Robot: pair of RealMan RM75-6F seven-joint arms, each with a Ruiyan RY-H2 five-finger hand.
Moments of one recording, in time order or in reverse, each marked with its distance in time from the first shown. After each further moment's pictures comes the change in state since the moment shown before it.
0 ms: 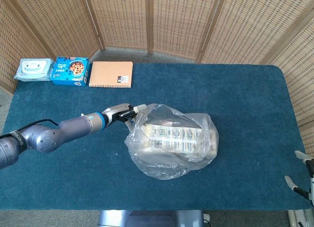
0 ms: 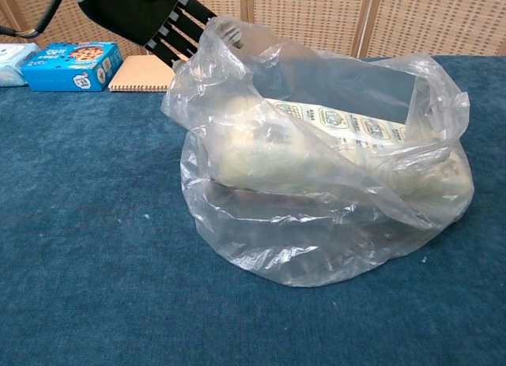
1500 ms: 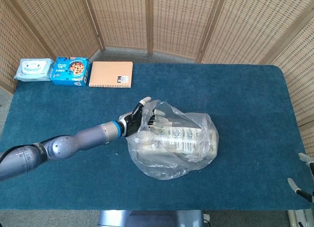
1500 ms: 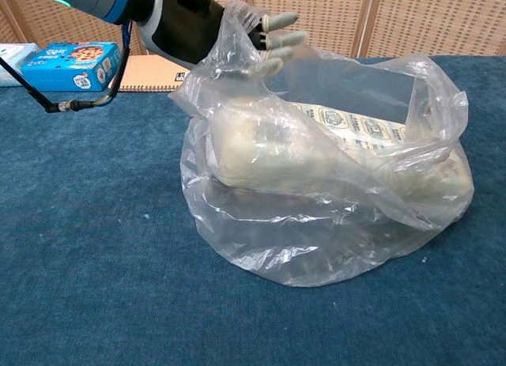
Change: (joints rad) left arm 0.126 -0.206 -0.162 -0.004 -0.296 0.106 -0.269; right arm -0.018 -0.006 0.001 0.022 0.002 0.012 0.034
